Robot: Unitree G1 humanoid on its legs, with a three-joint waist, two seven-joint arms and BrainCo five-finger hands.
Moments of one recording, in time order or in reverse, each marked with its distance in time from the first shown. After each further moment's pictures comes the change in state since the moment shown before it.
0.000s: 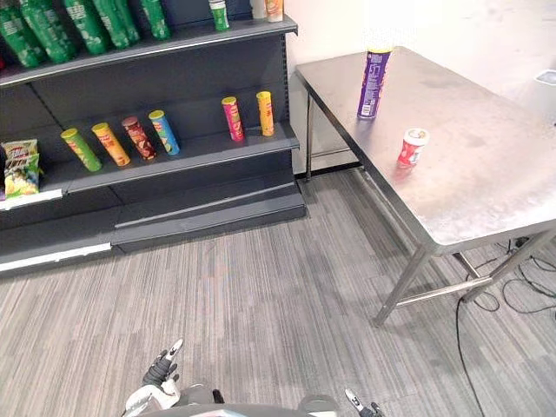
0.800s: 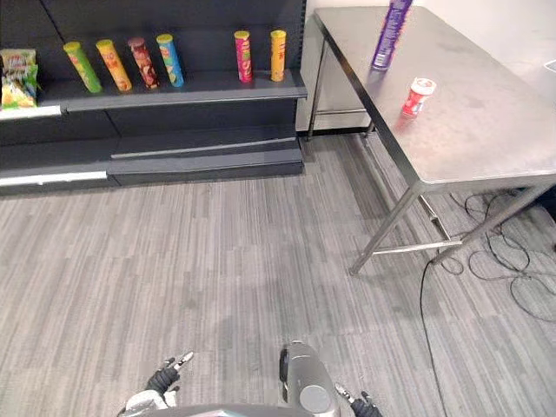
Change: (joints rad) left arm -0.014 0.044 -0.099 0.057 0.162 0.044 -0.027; right arm -0.010 0.018 0.028 -0.050 -0.077 0.015 0.022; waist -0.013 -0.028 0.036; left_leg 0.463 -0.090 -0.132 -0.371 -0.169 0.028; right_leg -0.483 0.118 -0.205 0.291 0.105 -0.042
